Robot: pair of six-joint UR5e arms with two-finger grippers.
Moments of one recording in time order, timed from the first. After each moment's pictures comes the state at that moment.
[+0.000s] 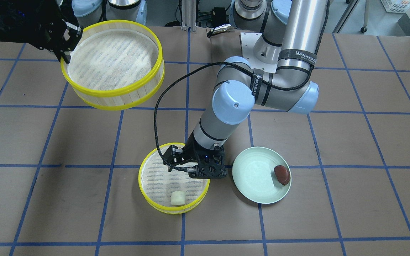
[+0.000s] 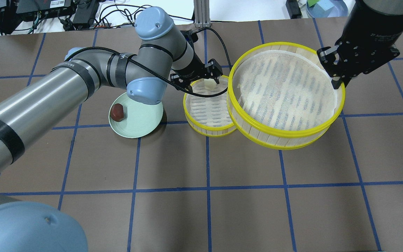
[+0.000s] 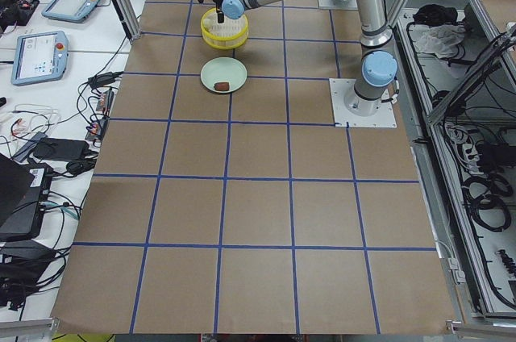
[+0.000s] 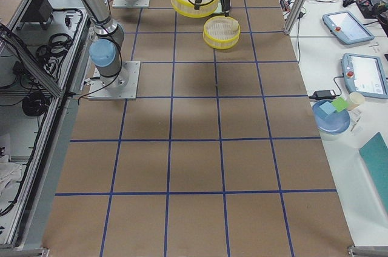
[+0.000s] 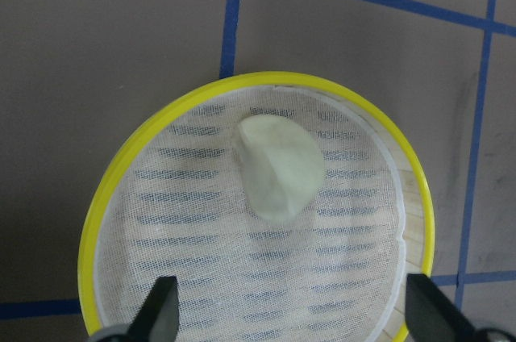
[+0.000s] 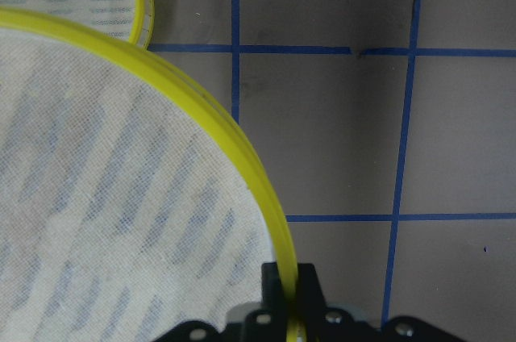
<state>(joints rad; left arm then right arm) -1.82 -2.04 -1.59 -0.89 1.30 -0.40 1.53 -1.64 1.48 -1.34 -1.63 -0.06</state>
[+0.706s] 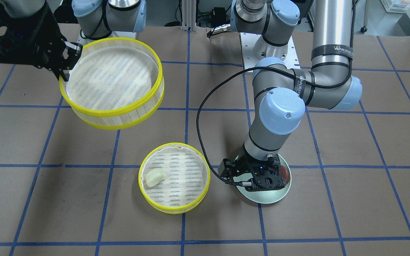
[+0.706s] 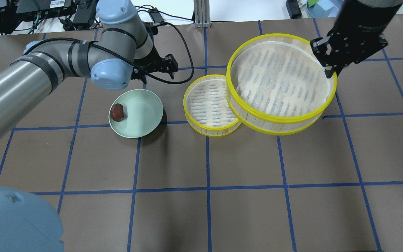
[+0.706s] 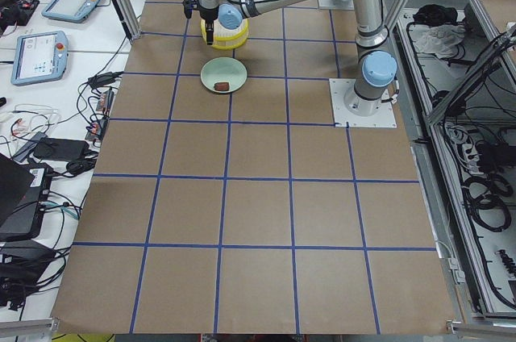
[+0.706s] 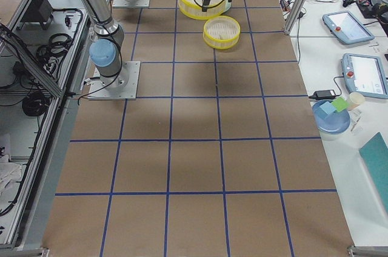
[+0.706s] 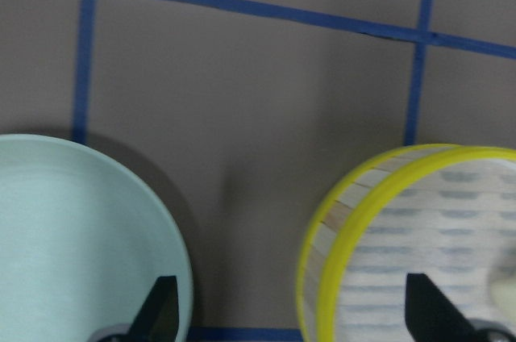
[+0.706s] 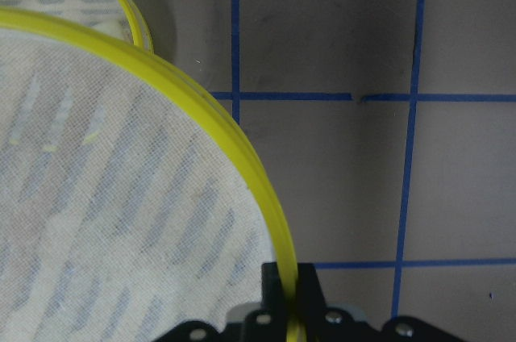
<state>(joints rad) -1.66 -1.99 -1.58 -1.02 1.54 -0.17 1.54 -1.54 1.44 -1.45 -1.63 -0.05</state>
